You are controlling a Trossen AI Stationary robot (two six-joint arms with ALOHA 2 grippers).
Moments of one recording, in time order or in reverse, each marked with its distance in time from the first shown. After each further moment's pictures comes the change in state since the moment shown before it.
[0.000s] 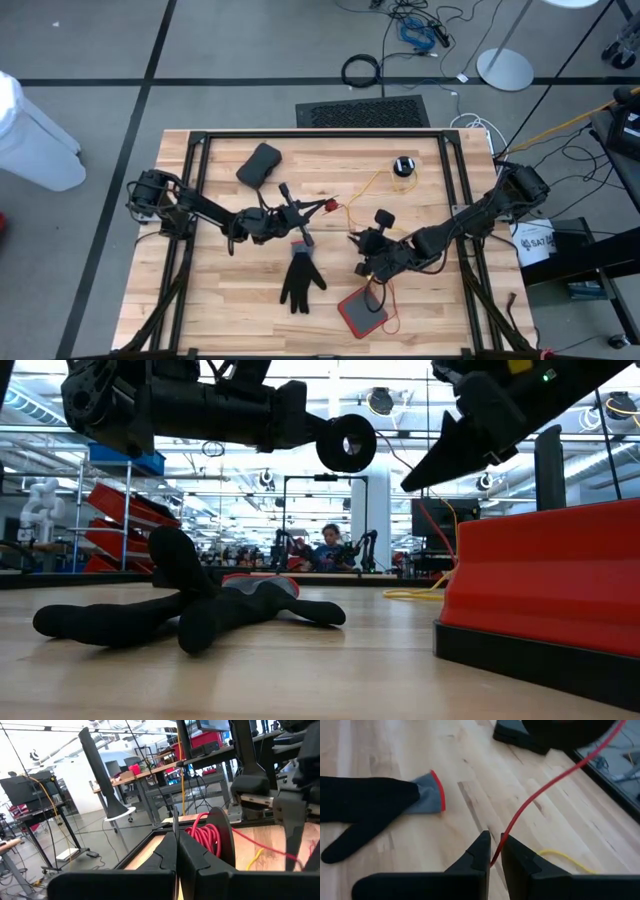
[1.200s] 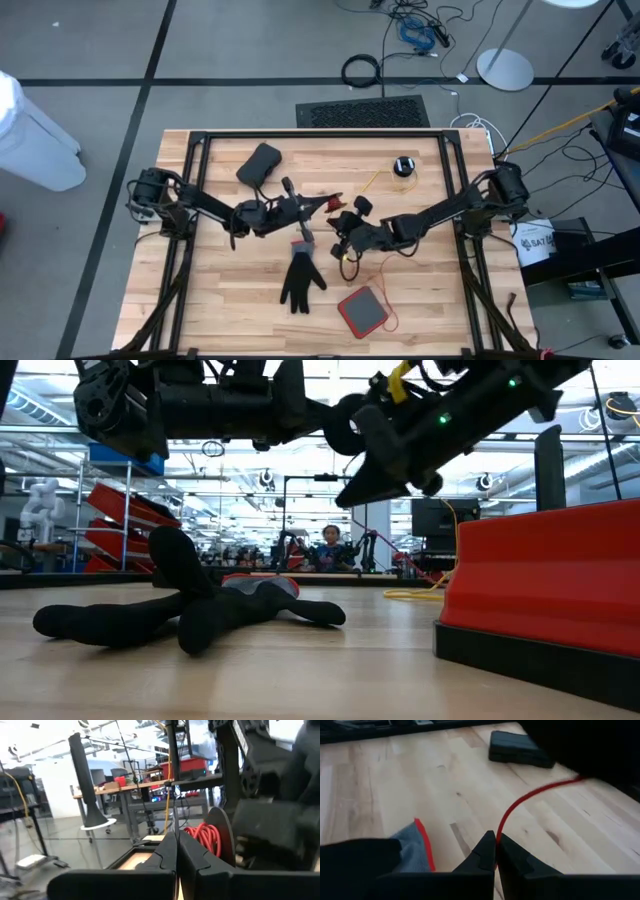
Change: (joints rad) left arm 0.055 0.000 0.000 0.074 0.153 -0.132; right arm -0.215 0.155 0.040 0.356 -0.160 -0.109
